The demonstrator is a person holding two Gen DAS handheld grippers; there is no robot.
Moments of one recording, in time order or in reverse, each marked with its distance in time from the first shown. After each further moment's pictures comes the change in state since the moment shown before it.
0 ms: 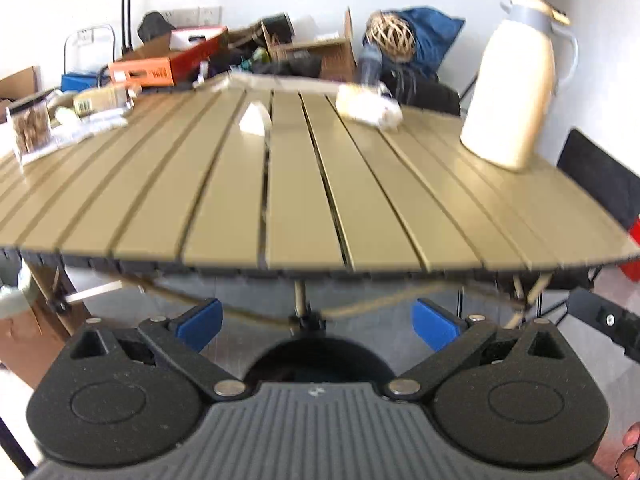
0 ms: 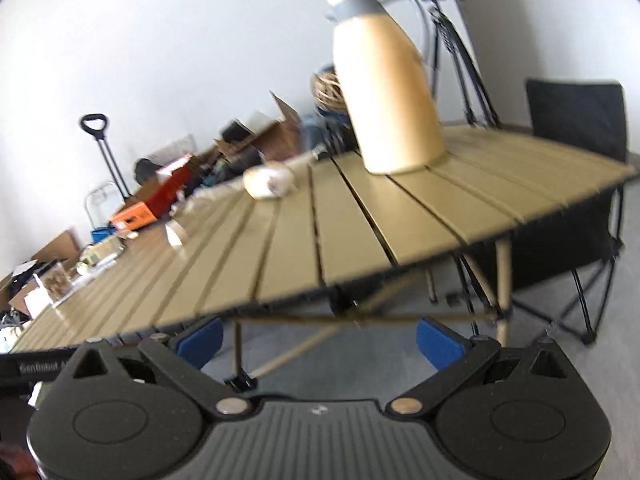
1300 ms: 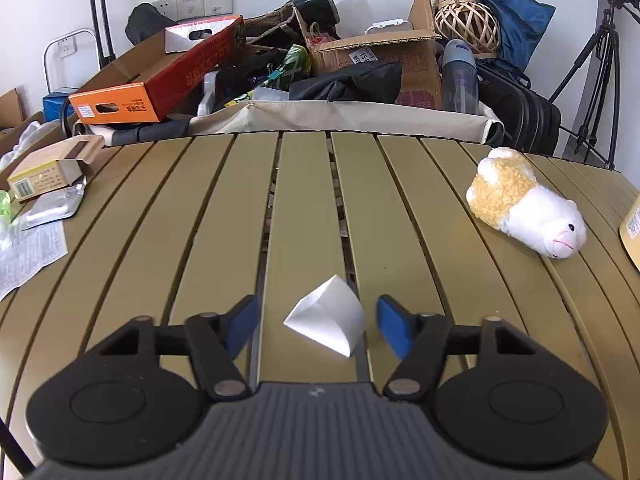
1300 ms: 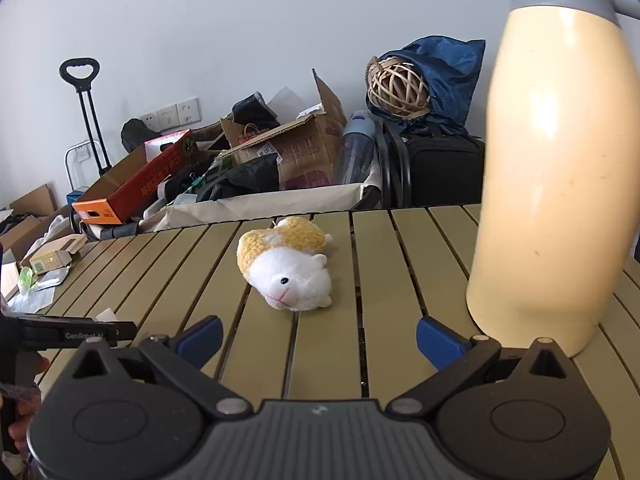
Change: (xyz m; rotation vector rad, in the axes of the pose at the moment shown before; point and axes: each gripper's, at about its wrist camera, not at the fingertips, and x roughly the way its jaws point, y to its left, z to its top) left arm 0.244 0.062 0.201 0.021 0.085 0.109; right arm 0.262 0.063 0.174 -0.191 0.121 -0.018
